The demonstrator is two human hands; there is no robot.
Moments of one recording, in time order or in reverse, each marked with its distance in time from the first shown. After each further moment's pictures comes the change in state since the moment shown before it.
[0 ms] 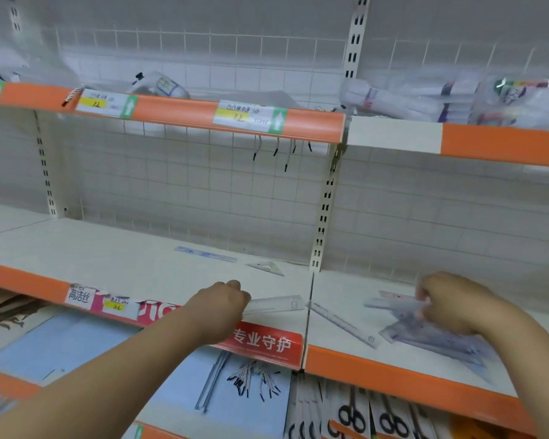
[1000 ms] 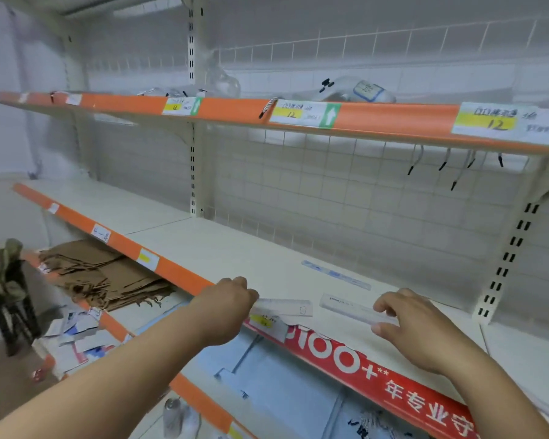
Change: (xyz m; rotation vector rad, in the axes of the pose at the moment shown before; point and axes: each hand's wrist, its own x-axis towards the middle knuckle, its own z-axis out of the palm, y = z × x) left_hand -0.092 -0.212 0.025 0.054 -0.023 -0.303; right_hand 0.047 -0.294 -0.005 0.390 0.117 -0.437
